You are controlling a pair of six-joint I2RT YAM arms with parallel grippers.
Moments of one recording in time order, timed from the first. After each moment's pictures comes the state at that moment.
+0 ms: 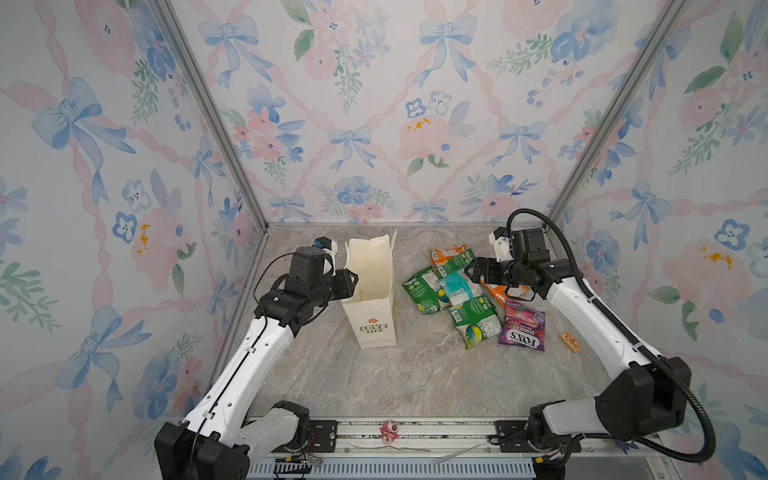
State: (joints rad) left arm -0.30 1.10 1.07 -0.60 0.20 -0.47; right arm 0.23 1.41 1.26 -0.69 -0.21 0.25
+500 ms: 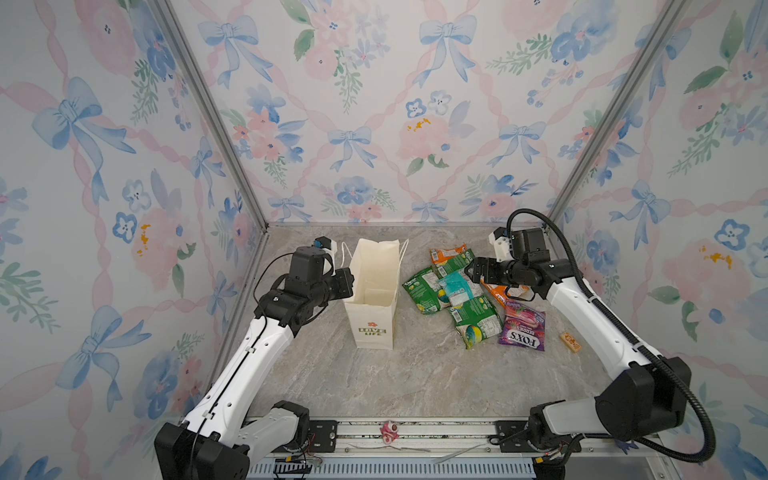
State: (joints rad) left arm -0.30 1.10 1.07 -0.60 0.20 -0.48; right arm 0.23 1.41 1.26 -0.69 -0.21 0.25
